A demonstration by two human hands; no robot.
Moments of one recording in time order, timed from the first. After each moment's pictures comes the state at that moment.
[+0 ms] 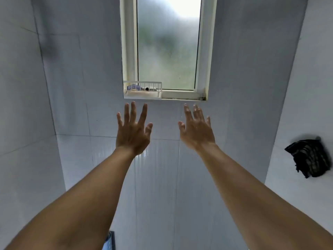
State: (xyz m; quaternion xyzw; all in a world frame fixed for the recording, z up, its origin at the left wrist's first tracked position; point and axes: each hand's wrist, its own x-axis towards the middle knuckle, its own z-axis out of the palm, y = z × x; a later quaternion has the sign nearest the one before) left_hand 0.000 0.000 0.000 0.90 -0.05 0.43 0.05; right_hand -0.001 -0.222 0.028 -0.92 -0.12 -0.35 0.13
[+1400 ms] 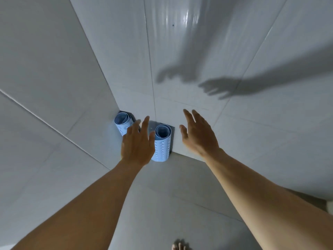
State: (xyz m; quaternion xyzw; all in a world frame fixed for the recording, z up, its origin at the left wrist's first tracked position) left_hand 0.150 0.335 -0.647 0.97 0.19 0.08 0.15; right_hand 0.242 0.156 -0.631 -0.96 -0.23 0.04 0.16
